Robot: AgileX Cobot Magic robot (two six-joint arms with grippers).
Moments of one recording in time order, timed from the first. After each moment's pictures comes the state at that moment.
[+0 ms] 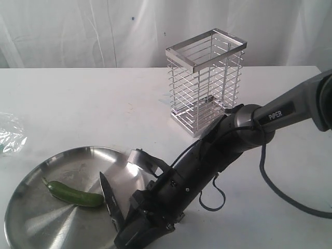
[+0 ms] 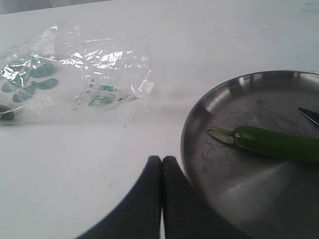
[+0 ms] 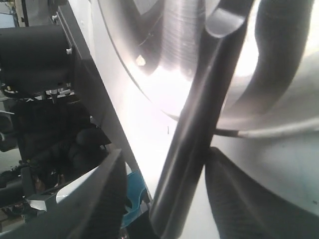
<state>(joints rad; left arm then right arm) 0.07 0.14 0.02 -0.08 0.29 0.16 0.56 2.15 -1.10 1.17 1.21 -0.96</state>
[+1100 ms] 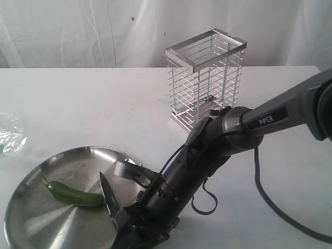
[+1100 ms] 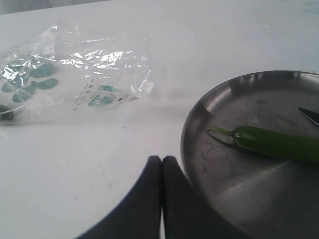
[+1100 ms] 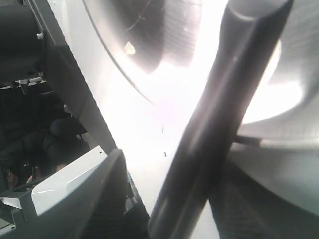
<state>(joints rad) 0.07 0.14 0.02 -0.08 0.29 0.16 0.65 2.13 -1.11 1.12 1.12 -0.90</state>
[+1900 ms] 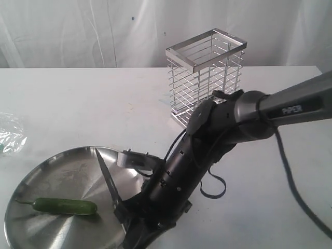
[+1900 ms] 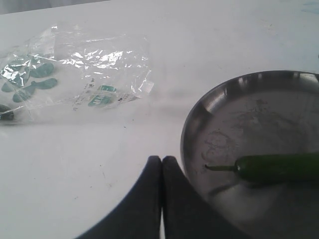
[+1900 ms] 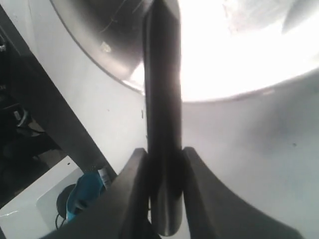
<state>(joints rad) 0.07 0.14 0.02 -0.08 0.29 0.16 0.66 1.98 -1.11 0.93 1.04 -0.66</state>
